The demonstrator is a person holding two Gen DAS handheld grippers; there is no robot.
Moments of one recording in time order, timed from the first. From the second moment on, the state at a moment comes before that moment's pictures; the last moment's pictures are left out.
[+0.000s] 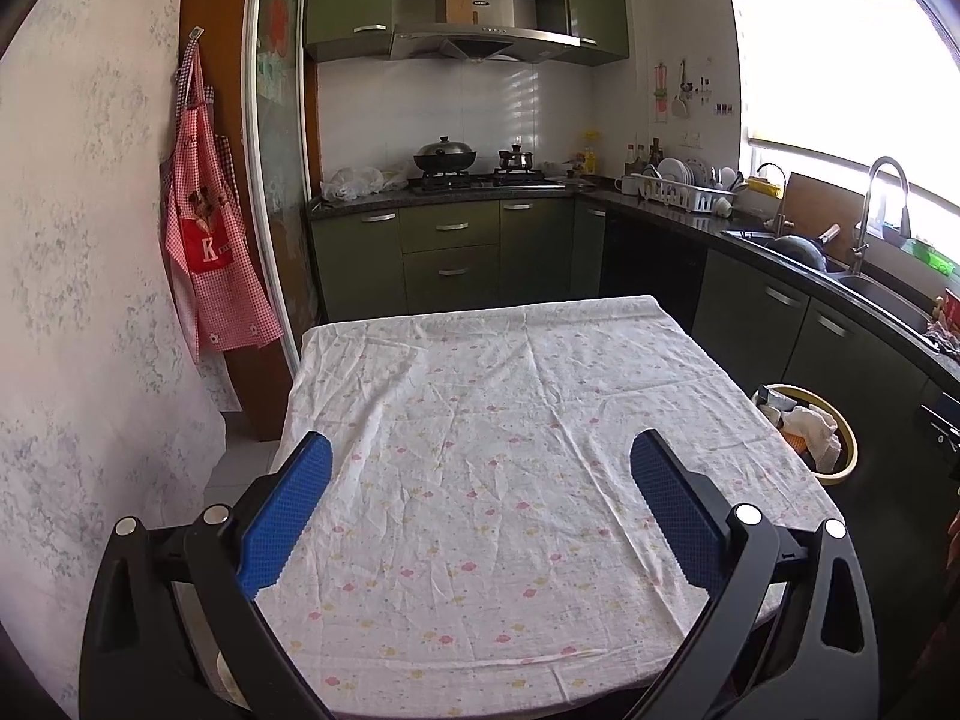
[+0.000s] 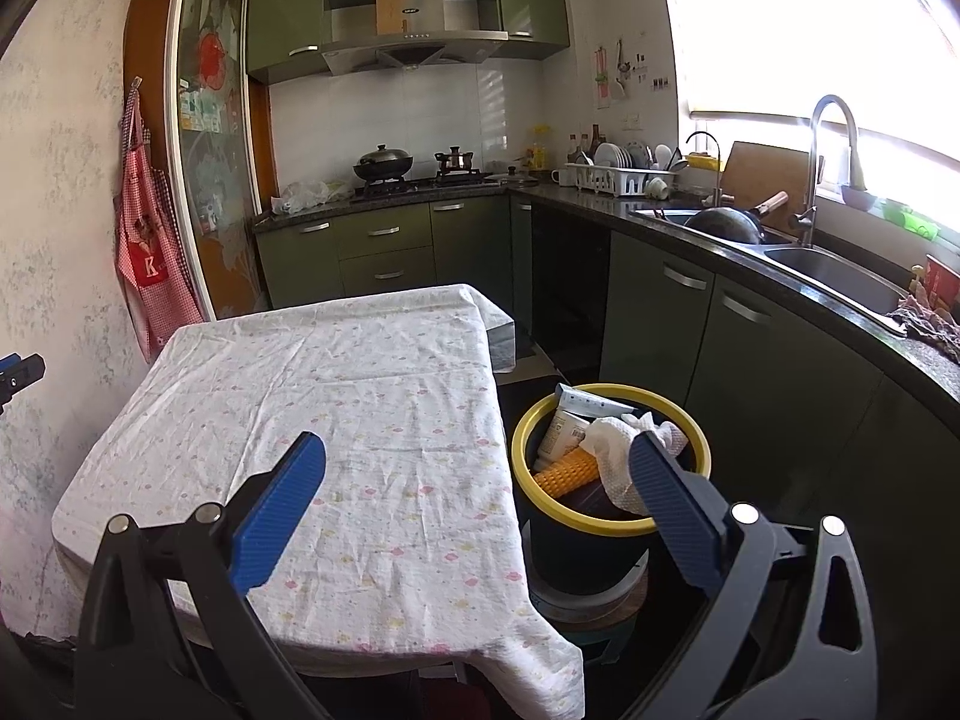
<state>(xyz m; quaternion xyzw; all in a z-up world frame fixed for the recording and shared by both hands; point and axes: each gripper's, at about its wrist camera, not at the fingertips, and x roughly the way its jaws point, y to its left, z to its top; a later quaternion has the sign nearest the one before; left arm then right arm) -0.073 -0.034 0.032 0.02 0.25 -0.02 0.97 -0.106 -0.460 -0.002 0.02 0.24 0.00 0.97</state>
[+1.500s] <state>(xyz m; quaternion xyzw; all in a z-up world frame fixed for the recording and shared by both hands) -0.068 -0.035 0.028 0.03 0.26 -0.03 0.97 -0.101 -0.460 -0.003 0.02 0.24 0.00 0.97</state>
